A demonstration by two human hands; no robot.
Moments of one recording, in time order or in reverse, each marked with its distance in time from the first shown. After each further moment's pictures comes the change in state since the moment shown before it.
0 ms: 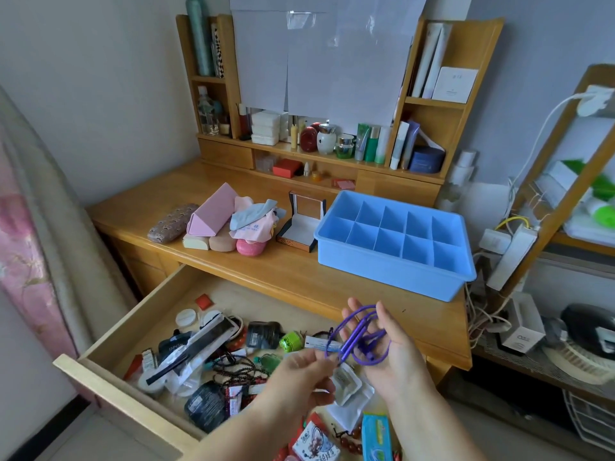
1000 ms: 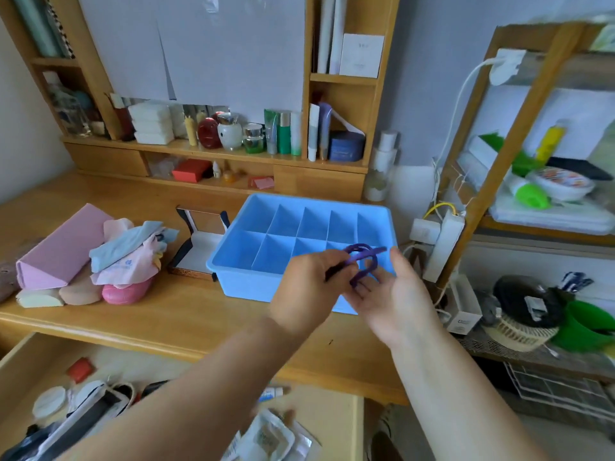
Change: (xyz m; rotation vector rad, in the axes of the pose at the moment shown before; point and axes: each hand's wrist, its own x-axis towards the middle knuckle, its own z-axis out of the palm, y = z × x) left_hand 0.149 0.099 0.151 0.872 -0.078 0.844; right_hand 0.068 -0.153 -0.010 0.147 0.182 -0.158
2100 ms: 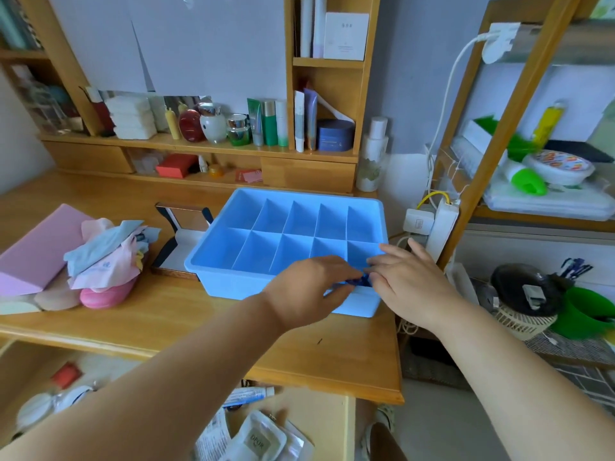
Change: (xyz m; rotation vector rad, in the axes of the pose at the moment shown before) left_hand 0.025 -0.029 0.015 0.397 -0.368 0.342; right_hand 0.049 -0.058 -0.068 -2.420 -0.224 -0.756
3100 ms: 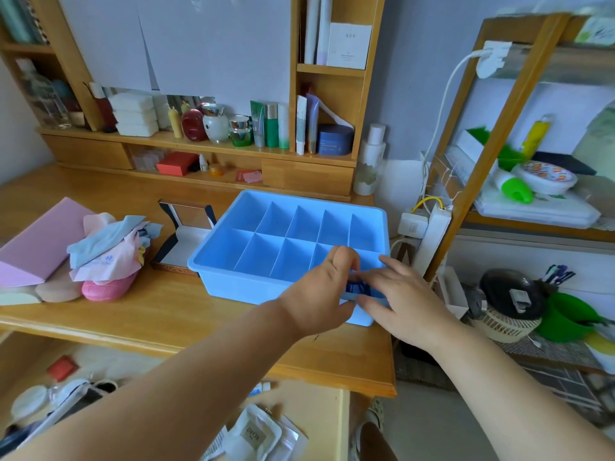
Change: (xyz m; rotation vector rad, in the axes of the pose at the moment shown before) left_hand -0.002 0.016 0.015 -0.046 0.007 -0.091; right_hand -0.028 -0.018 0.001 0.256 0.042 0.030
